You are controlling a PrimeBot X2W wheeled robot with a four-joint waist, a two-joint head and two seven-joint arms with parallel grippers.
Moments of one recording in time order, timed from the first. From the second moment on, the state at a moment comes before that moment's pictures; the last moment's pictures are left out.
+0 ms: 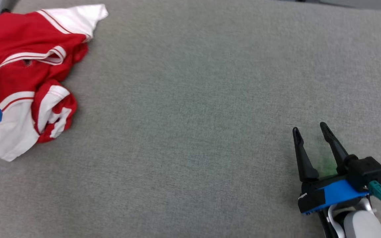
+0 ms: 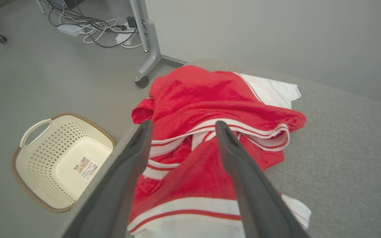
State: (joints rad) left arm -0.63 0.46 0.00 0.49 -0.48 -0.01 0.32; right arm -0.12 -0.05 0.00 0.06 0.05 0.13 -0.12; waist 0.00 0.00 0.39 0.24
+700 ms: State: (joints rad) left arm -0.63 0.50 0.02 0.55 -0.60 0.03 0.68; right arm -0.14 -0.05 0.01 0.07 0.09 0.13 -0.15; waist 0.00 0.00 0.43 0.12
